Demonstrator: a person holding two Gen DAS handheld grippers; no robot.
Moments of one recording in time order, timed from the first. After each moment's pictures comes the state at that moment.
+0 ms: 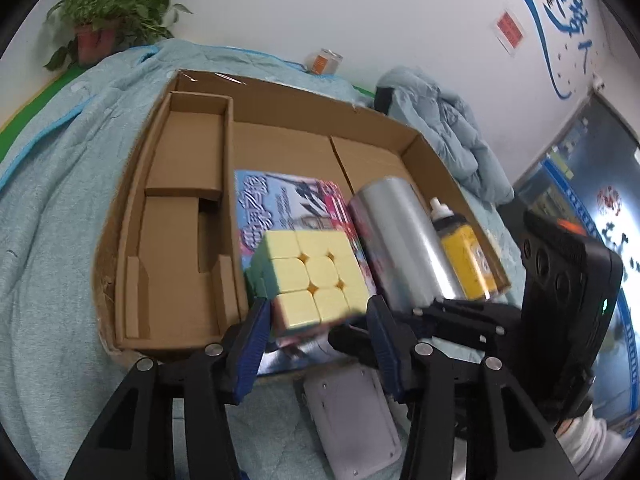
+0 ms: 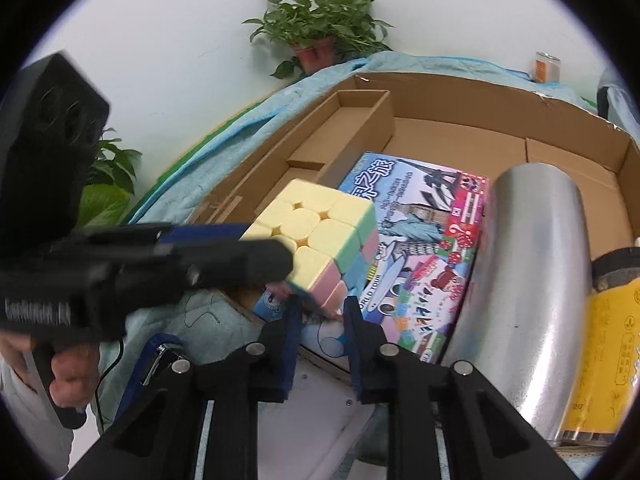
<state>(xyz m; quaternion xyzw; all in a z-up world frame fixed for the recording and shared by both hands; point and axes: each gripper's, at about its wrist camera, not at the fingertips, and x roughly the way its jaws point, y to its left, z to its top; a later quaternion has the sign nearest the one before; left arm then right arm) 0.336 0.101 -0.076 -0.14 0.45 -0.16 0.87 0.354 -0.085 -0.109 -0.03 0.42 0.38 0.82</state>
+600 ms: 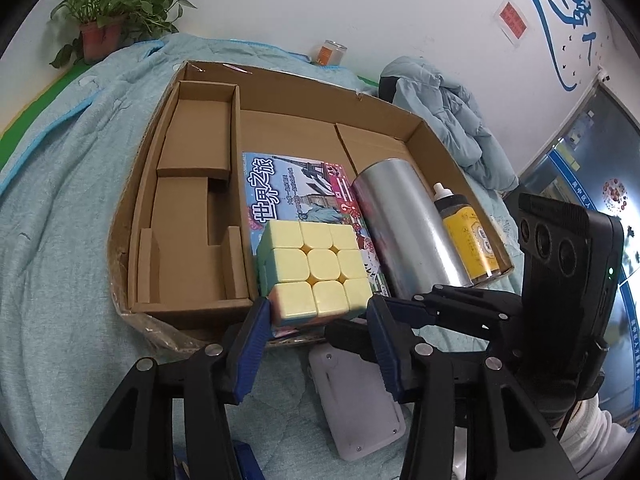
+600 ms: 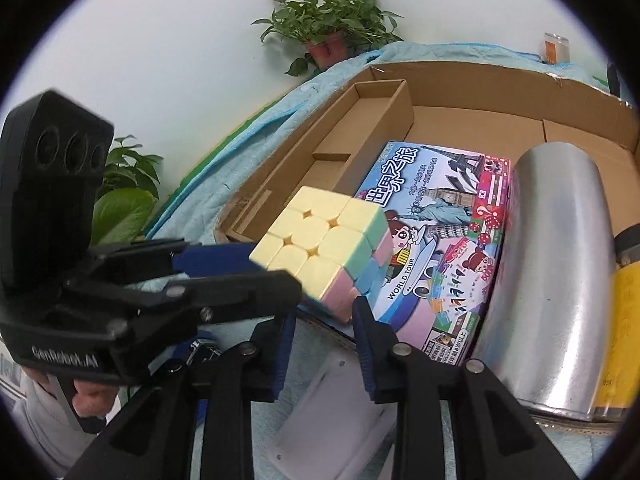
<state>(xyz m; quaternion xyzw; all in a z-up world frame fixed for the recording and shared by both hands) 0.313 0.101 -0.073 -0.14 0.46 -0.14 0.87 0.347 -0.084 -0.109 0.01 0.44 0.41 0.80</state>
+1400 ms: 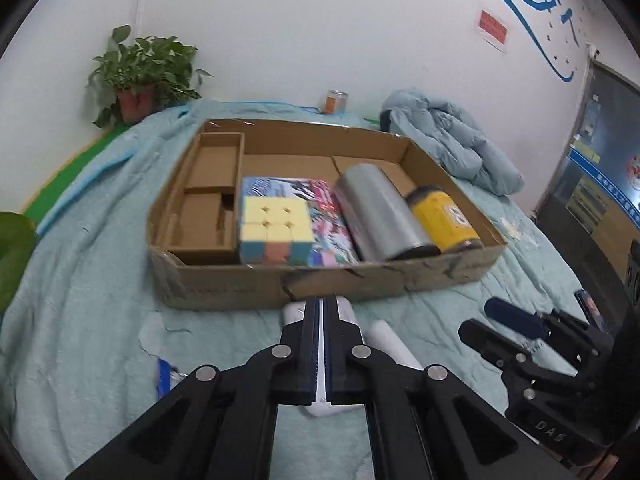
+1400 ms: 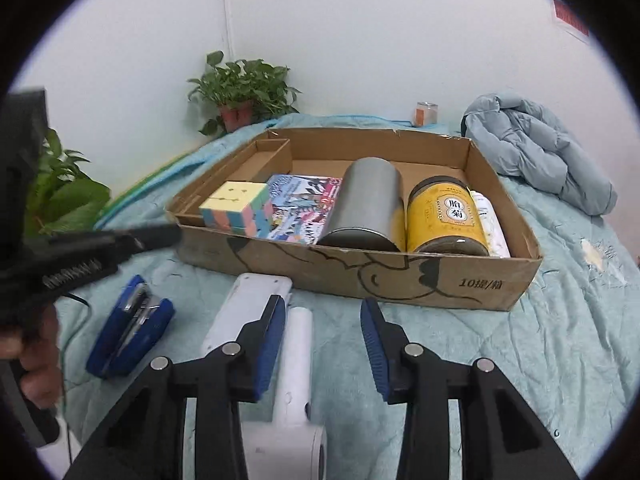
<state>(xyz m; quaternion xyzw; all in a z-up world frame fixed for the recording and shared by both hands) 0.198 0.026 -0.058 -0.06 0.36 -0.07 0.93 0.215 -0.176 -0.094 -0.02 0.31 0.21 0.93</state>
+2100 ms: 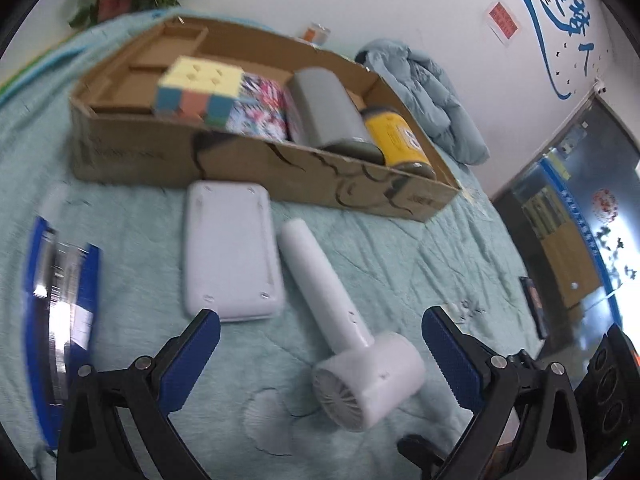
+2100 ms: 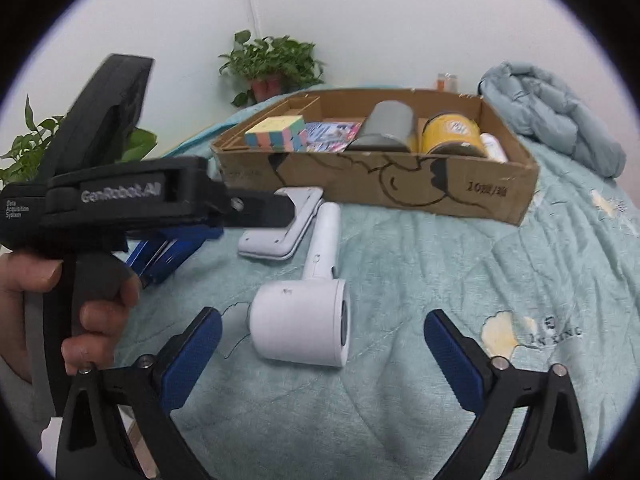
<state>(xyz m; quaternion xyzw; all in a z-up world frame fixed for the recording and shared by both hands) 0.191 -0.005 -0.127 -0.19 0.46 -0.16 0.85 0.150 -0.204 -0.131 -0.03 0.34 0.25 0.91</state>
